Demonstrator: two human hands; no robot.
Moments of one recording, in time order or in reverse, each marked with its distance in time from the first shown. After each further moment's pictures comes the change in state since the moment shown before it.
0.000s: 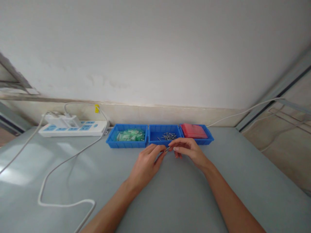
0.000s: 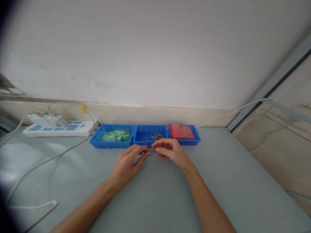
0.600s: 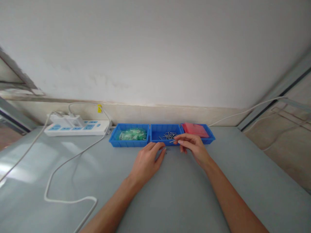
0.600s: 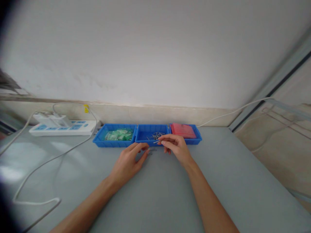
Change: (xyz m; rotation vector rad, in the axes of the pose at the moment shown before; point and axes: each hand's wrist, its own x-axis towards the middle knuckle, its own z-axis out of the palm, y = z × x) left_hand -0.001 -0.003 -0.002 0.078 -0.093 -0.124; right_hand 0.003 0.000 -0.004 0.023 0.197 -0.059
